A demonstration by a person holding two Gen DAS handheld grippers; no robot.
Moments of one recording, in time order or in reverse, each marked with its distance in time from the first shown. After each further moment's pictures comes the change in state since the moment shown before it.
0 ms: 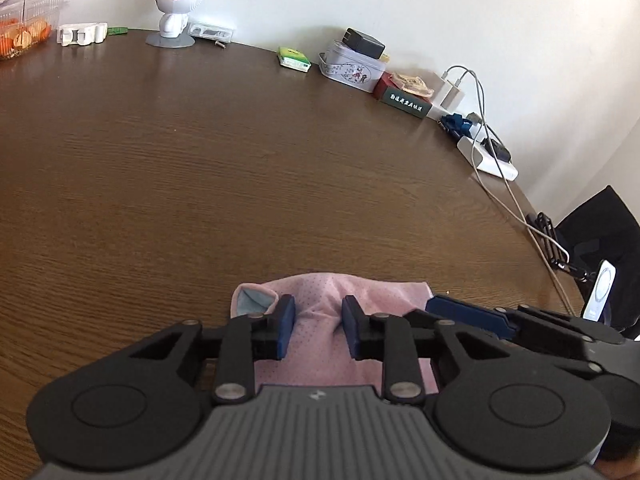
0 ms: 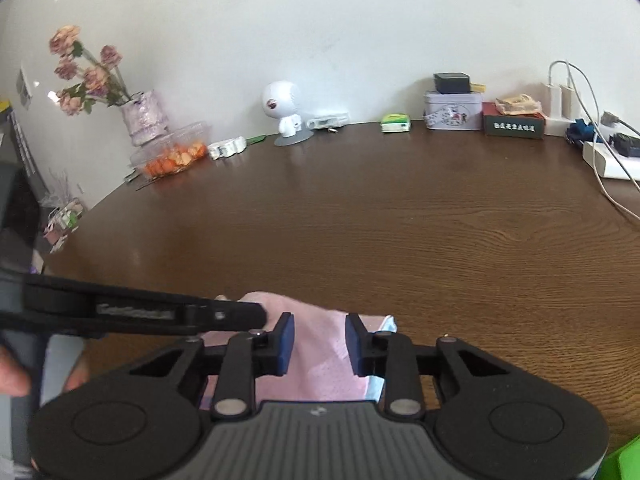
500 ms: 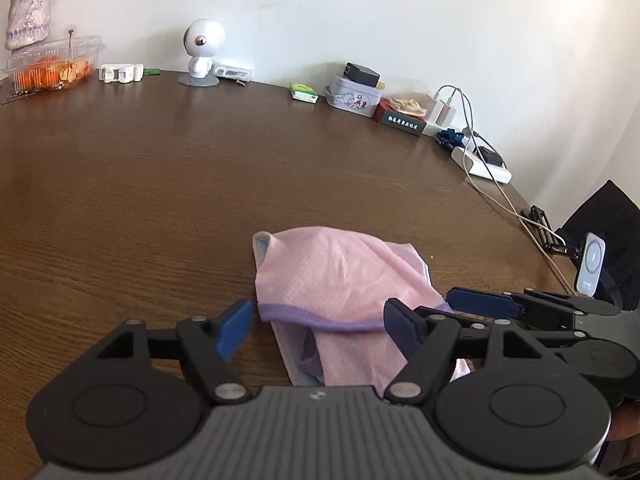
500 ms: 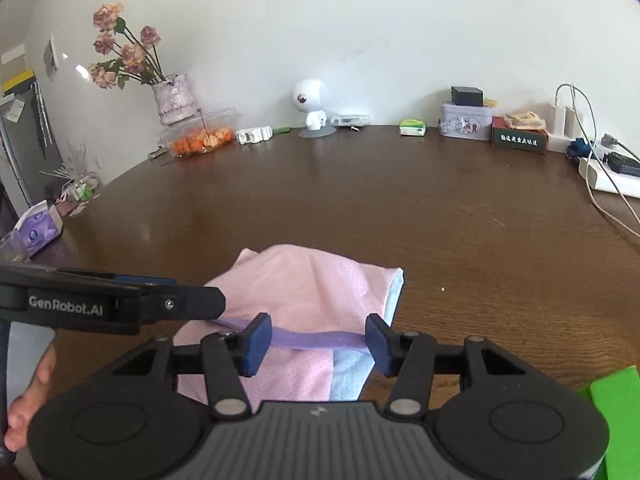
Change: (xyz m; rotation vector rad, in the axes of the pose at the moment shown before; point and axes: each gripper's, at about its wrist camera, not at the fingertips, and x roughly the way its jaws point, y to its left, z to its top) left arm -0.062 -0.021 -0.058 0.039 -0.071 0.082; right arm -0.037 0.005 -0.031 -0.036 -0.016 -0.012
